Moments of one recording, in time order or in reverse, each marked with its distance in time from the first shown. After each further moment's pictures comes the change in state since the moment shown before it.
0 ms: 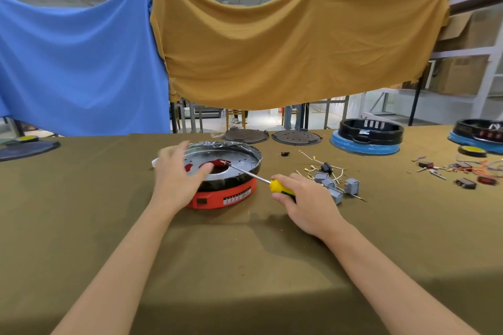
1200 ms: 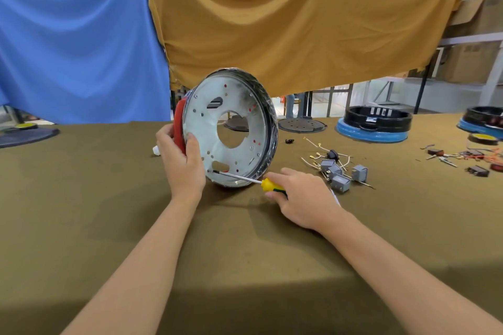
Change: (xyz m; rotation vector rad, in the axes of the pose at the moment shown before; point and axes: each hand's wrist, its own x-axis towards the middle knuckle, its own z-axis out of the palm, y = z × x) left_hand 0.004 -0.005 0.040 -0.607 0.400 0.133; right_hand 0.001 -0.018 0.008 -0.164 -0.146 -0.072
